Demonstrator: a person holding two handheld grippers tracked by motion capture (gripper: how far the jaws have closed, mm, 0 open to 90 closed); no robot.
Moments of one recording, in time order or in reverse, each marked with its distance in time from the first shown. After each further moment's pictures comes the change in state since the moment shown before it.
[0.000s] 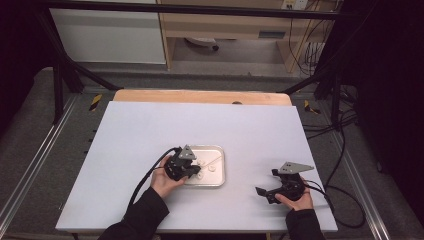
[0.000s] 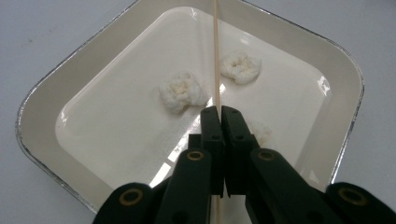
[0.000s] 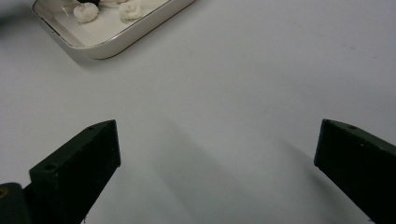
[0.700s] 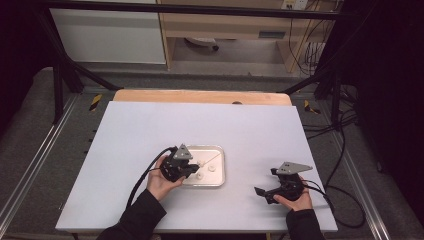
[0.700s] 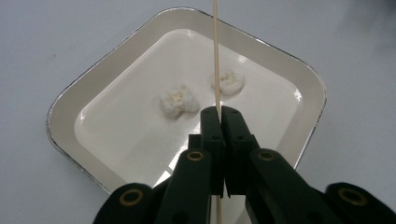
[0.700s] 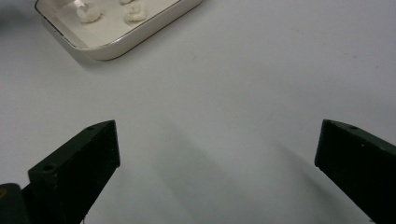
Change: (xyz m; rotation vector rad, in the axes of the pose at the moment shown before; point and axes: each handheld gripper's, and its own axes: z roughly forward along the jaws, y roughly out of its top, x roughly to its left) left arm -0.008 0.003 -0.023 -0.043 0.012 -0.022; right arm 0.004 0.004 0.001 -0.004 -0.008 -0.033
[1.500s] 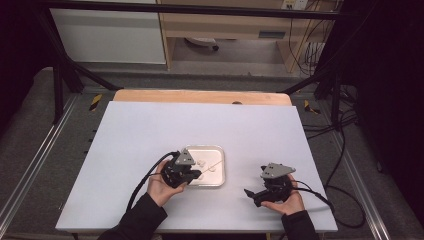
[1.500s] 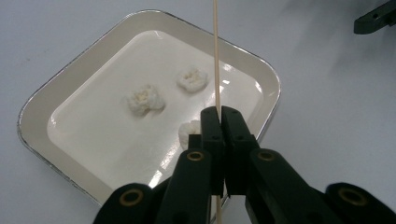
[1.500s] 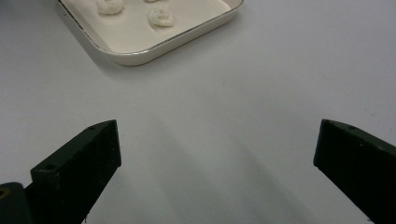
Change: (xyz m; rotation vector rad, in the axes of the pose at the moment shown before) left arm -0.022 0.005 -0.011 0.019 -0.030 0.033; right arm 0.036 0.024 0.012 0.042 -0.069 -0.205
